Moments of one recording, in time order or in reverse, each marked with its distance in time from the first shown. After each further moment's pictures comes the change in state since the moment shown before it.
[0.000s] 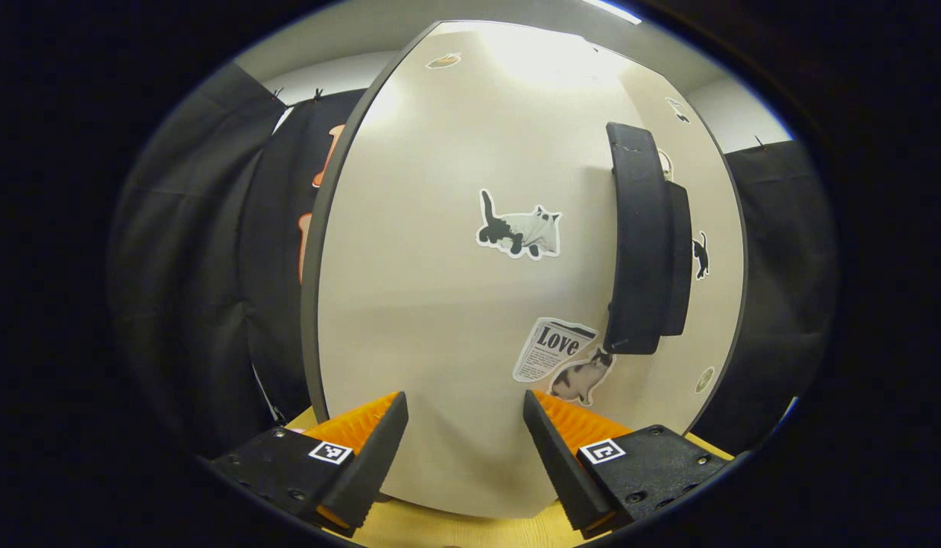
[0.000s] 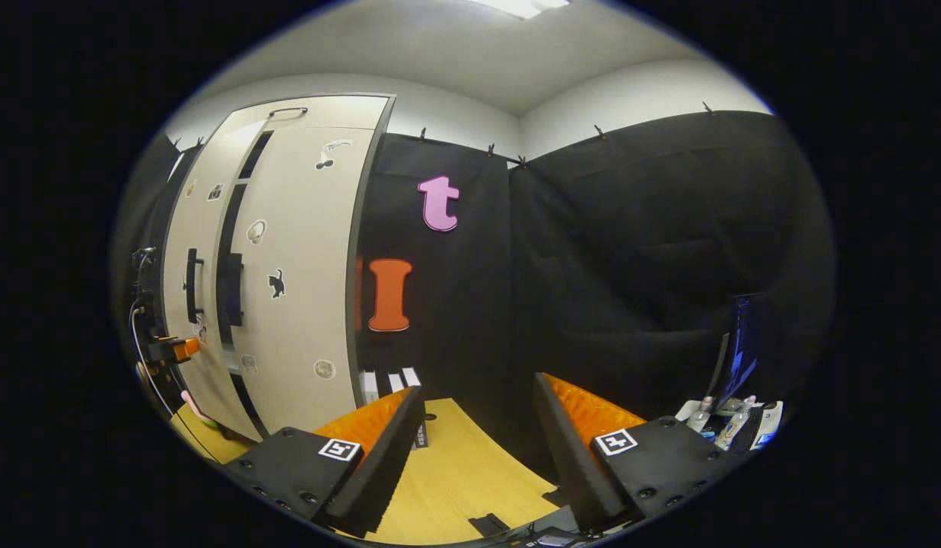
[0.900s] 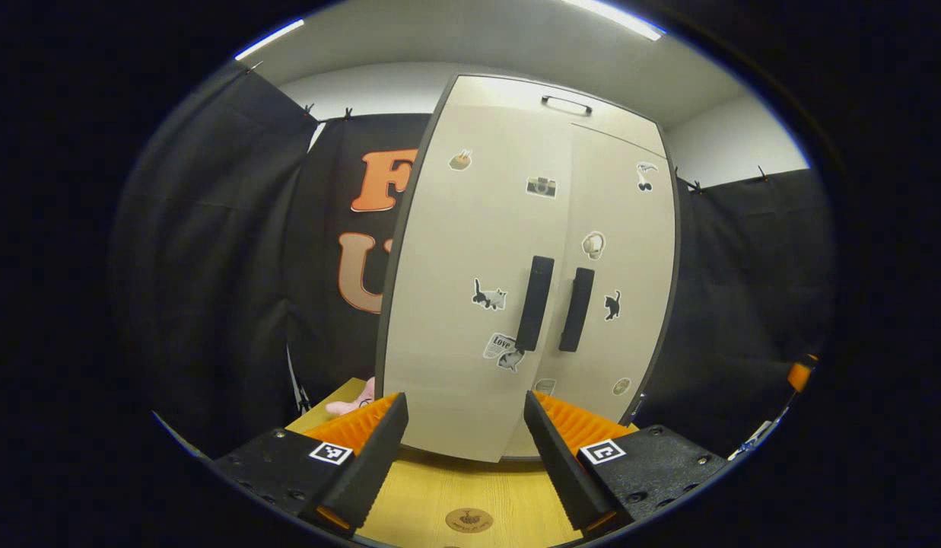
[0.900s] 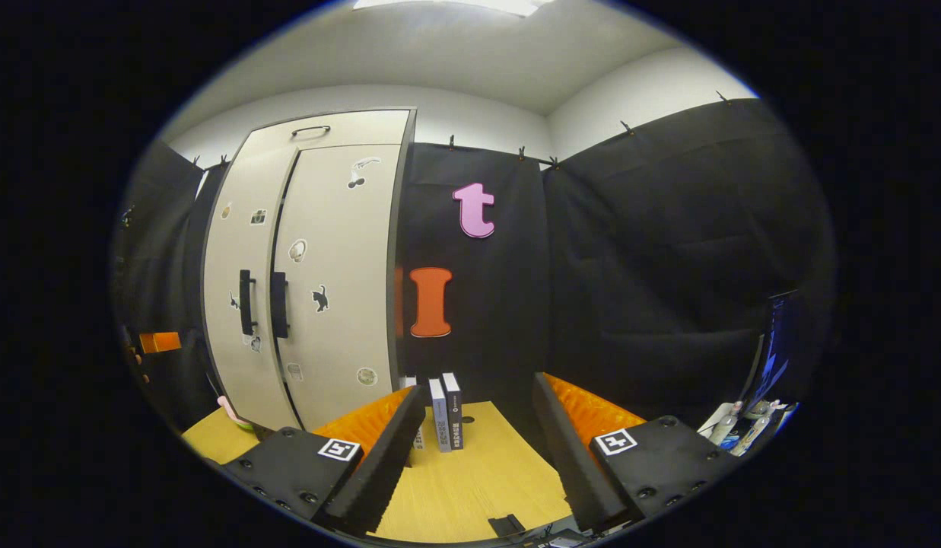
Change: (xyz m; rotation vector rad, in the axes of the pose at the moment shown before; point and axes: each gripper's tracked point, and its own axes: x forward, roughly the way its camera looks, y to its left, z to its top) left arm -0.232 -0.013 0.090 -0.092 -0.016 0.038; right arm -0.010 0.025 0.022 0.033 -0.007 0.223
